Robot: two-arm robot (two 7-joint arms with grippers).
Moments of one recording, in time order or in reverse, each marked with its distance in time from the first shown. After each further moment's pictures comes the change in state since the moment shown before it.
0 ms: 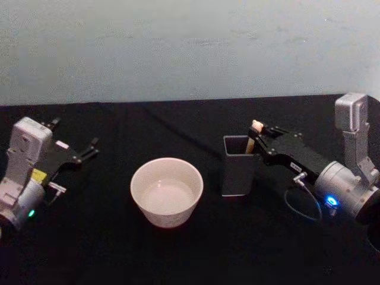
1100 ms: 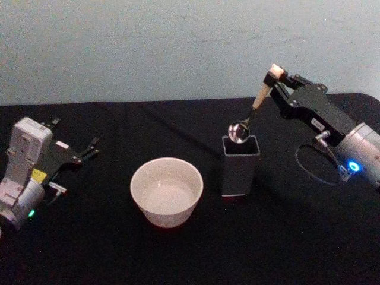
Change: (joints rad) left arm 0.000 0.000 0.000 0.000 0.000 0.000 0.000; right arm -0.013 0.014 0.088 -0.180 0.133 -0.007 0.004
